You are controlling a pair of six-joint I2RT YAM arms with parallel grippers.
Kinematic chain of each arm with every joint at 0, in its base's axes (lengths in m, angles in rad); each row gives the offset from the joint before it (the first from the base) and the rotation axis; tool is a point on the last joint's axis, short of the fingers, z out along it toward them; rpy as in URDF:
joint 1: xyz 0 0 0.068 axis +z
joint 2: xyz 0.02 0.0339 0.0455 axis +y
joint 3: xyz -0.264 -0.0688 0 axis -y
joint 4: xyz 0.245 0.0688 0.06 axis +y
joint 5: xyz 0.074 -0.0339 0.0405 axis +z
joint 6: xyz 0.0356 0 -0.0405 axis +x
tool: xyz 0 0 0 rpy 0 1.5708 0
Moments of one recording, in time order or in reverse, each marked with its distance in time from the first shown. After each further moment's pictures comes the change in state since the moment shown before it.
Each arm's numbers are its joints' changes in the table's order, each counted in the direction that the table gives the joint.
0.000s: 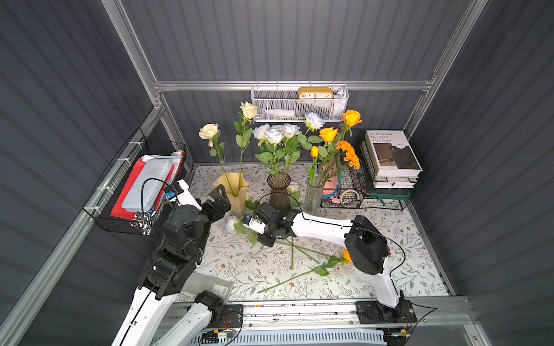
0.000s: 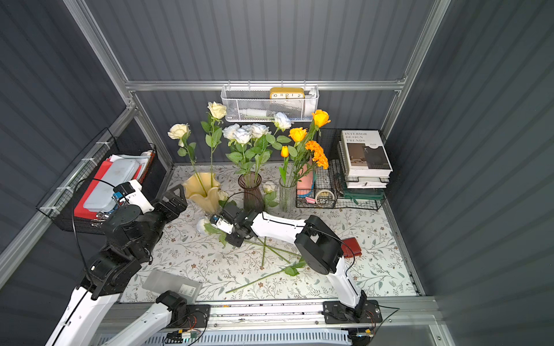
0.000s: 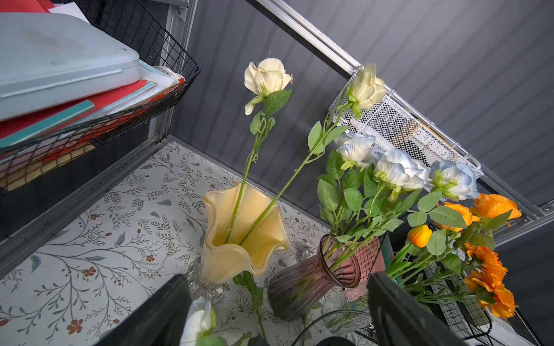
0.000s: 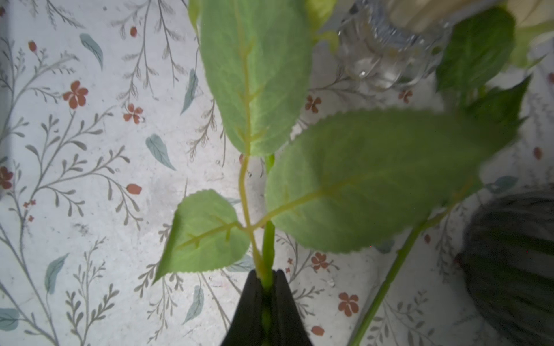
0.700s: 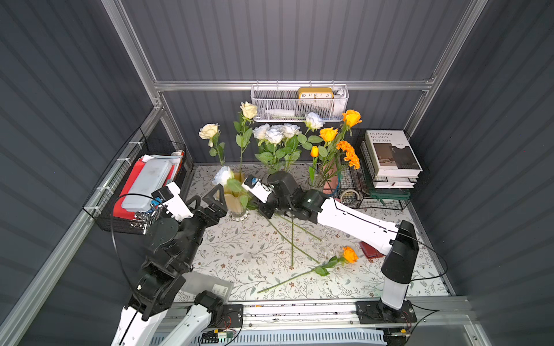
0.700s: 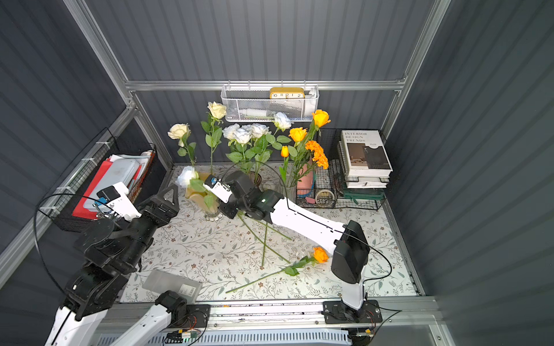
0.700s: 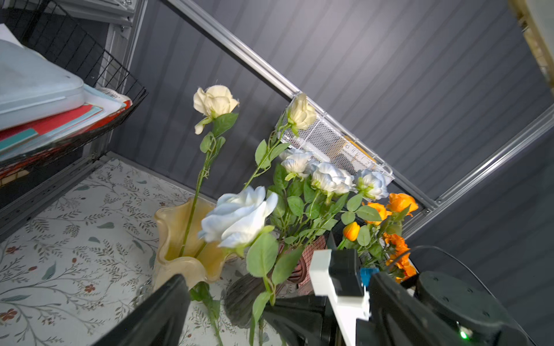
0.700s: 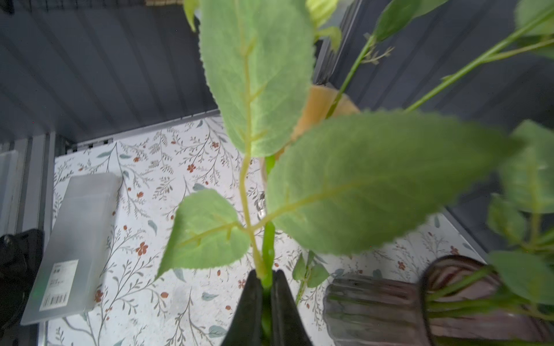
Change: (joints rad) left arm 0.000 -0.108 0.030 -0.069 -0.159 0.019; right arm -0.071 -0.264 0.127 -0.124 0.009 0.044
